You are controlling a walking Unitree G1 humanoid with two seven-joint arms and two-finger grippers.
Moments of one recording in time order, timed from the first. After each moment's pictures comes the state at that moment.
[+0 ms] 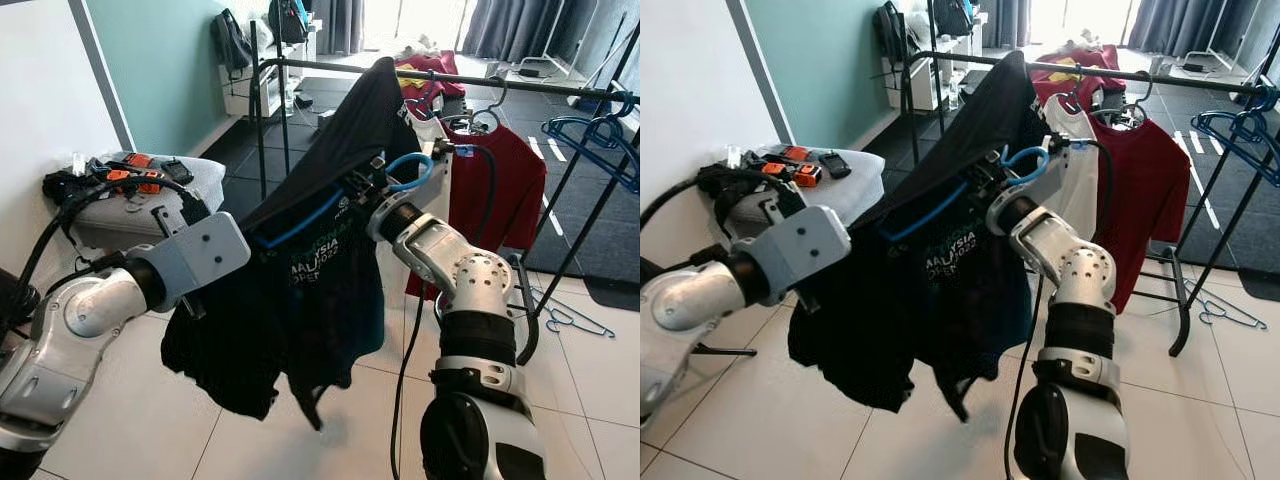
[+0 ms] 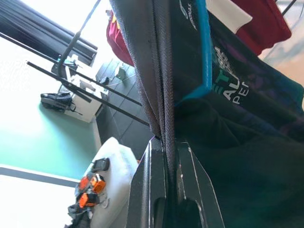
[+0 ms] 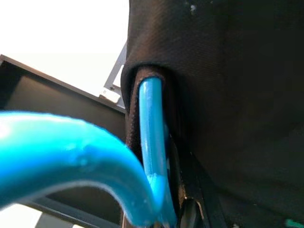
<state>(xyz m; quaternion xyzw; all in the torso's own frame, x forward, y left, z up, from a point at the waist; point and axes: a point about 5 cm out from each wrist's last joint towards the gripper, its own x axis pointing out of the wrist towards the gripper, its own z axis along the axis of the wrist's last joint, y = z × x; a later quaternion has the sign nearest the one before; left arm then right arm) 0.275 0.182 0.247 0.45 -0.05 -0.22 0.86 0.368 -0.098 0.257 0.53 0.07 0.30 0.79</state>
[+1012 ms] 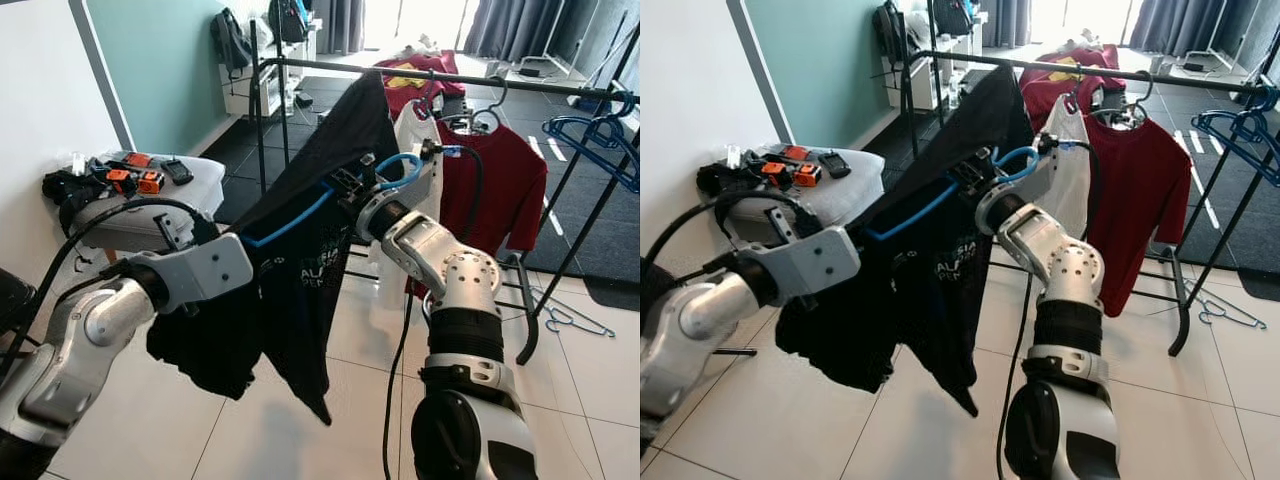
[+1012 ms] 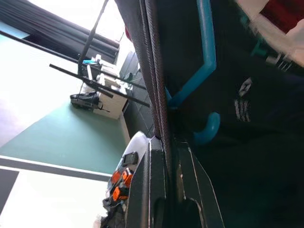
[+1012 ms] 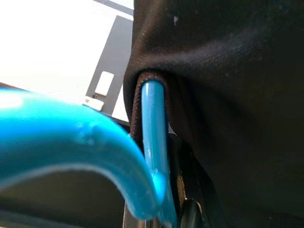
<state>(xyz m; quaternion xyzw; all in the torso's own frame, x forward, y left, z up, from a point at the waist) 0.284 0.181 0.225 0.50 -0.08 -0.19 0.84 0.376 -0.092 0.245 0.55 0.11 0.23 0.79</state>
